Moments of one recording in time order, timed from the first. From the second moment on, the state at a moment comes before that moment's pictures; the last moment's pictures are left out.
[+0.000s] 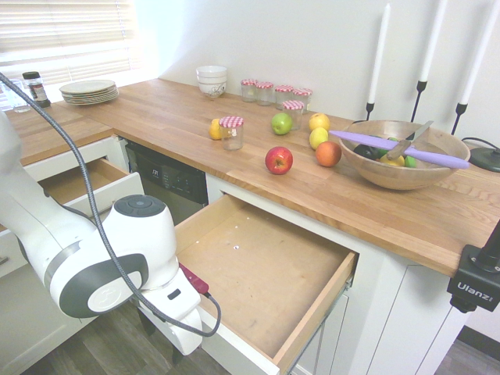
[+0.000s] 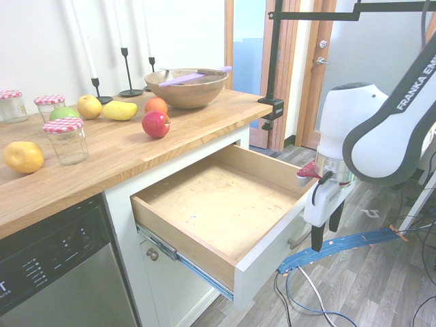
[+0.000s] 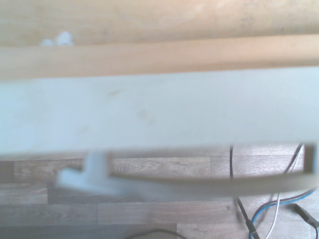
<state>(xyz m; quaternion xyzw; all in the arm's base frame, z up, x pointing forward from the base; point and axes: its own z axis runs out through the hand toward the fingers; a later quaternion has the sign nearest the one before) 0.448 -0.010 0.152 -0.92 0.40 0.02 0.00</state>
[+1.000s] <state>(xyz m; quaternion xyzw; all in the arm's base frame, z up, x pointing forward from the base) 0.463 -0.001 0.128 -0.92 0.38 -0.01 0.02</state>
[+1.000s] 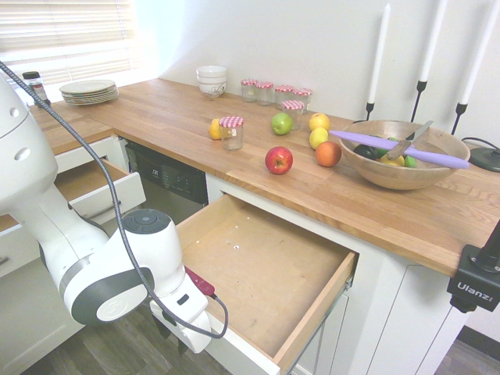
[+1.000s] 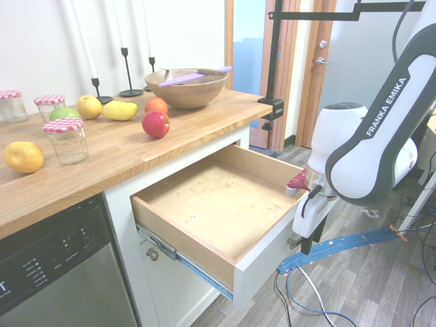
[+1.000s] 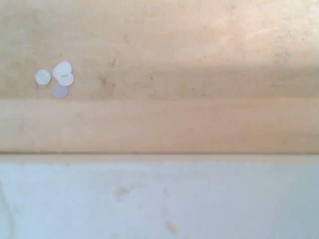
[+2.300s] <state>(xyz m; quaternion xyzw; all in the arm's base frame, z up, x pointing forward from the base) 0.512 -0.010 0.141 -0.92 0.39 -0.09 0.04</state>
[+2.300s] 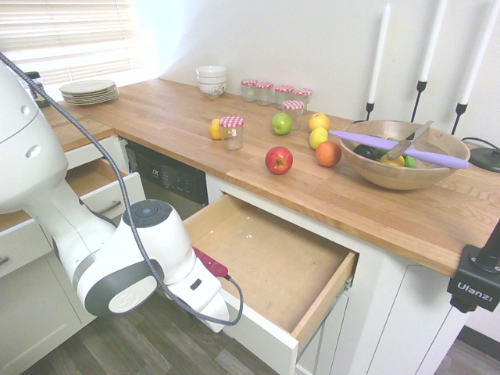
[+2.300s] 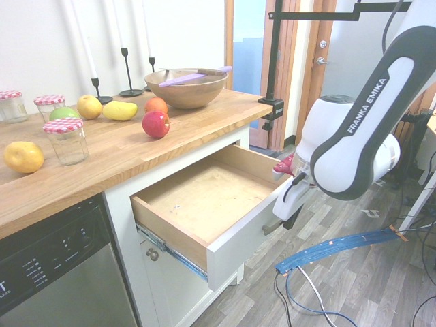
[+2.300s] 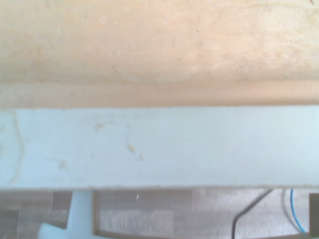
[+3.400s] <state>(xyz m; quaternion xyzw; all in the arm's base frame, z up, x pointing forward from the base) 0.667 -0.014 0.164 -0.90 0.40 -0.14 0.06</state>
